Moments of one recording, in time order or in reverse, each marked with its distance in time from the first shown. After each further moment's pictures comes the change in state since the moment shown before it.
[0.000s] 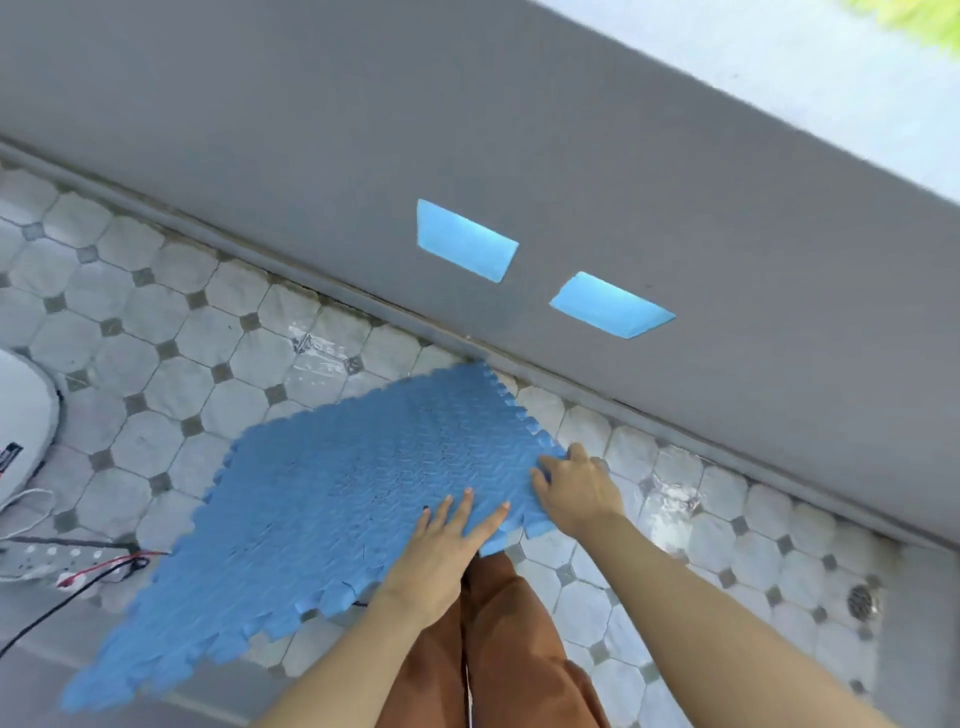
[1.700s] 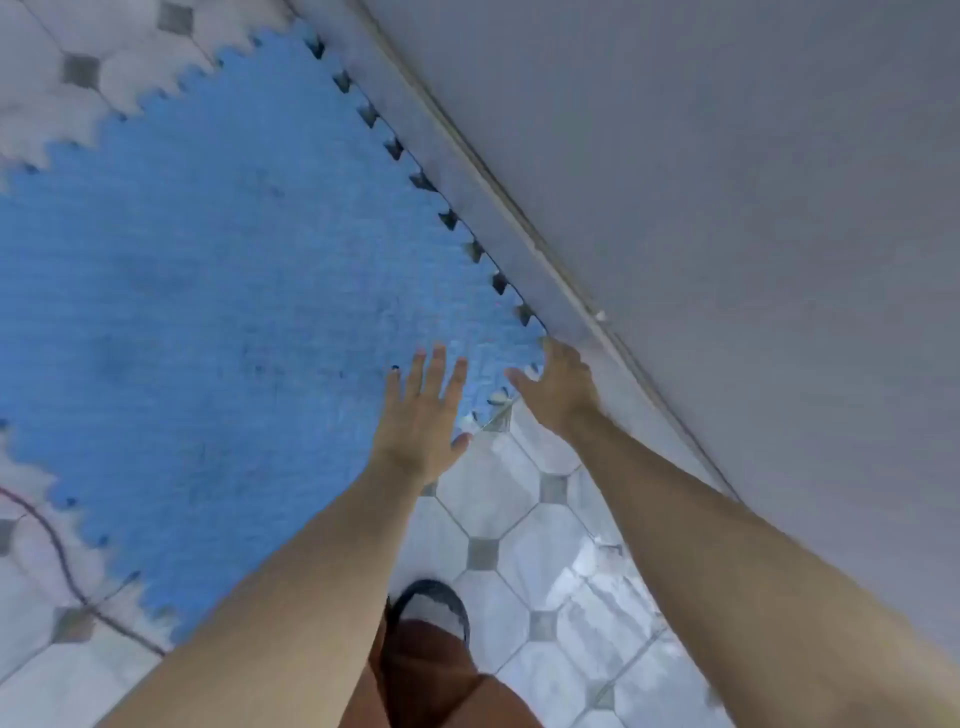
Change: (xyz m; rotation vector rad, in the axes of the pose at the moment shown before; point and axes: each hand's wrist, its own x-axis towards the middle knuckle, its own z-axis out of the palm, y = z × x) left_hand 0.336 -0.243 0.178 -0.098 0.360 -0.510; right_hand 0.415 -0.075 0.182 -0.047 0.000 -0.291
